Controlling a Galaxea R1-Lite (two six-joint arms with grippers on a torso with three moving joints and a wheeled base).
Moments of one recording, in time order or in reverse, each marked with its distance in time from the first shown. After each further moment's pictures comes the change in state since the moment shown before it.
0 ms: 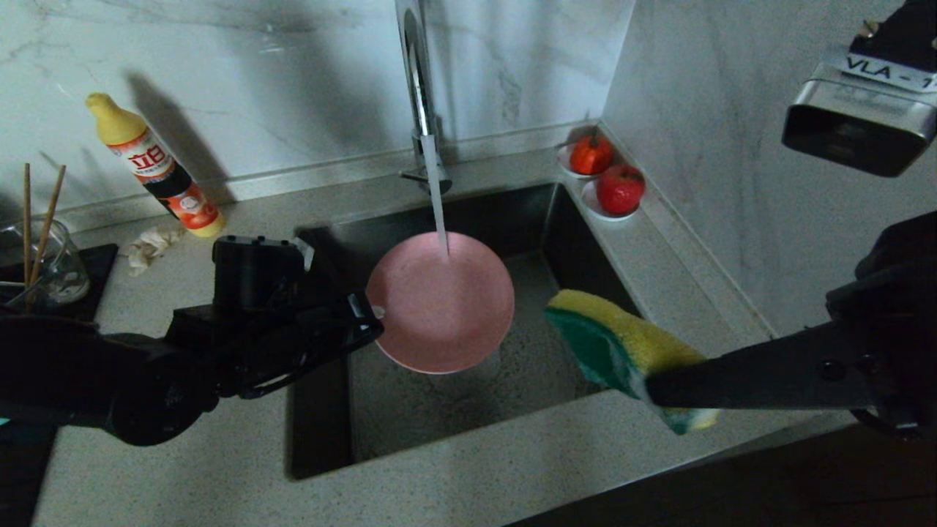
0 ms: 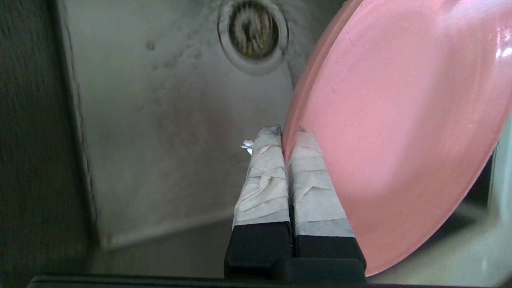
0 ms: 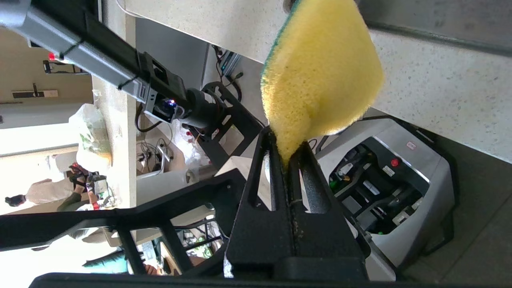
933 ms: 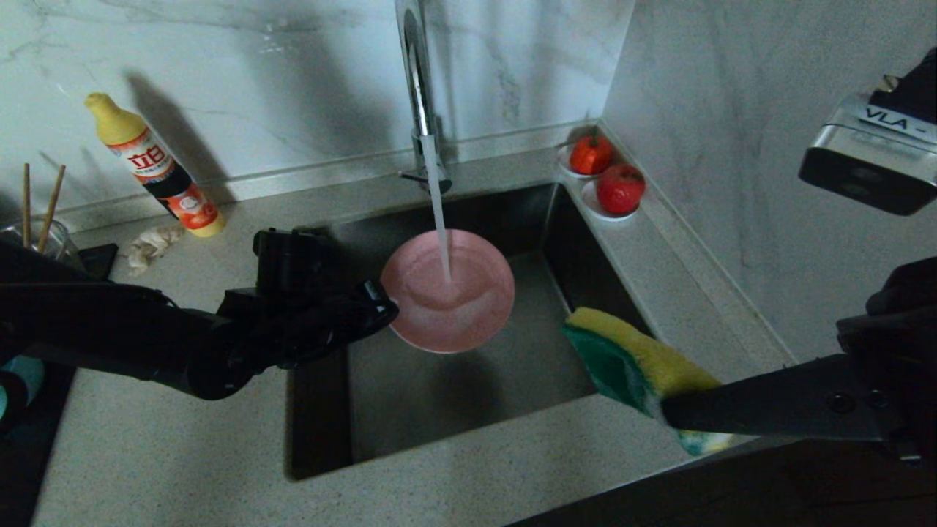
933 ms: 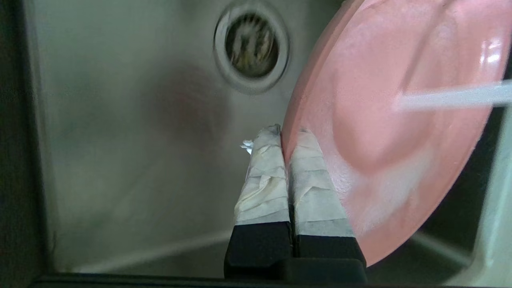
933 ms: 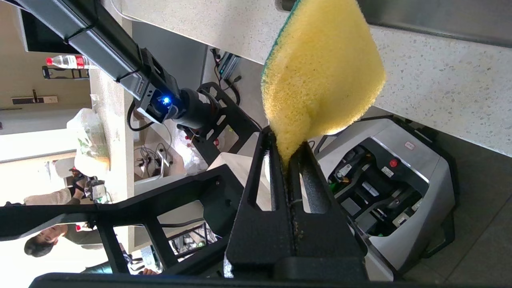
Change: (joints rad) left arm 0.021 0.138 -0.155 0.051 -0.049 -0.092; right arm -0.020 -0.057 0.125 -0.078 0.002 0.000
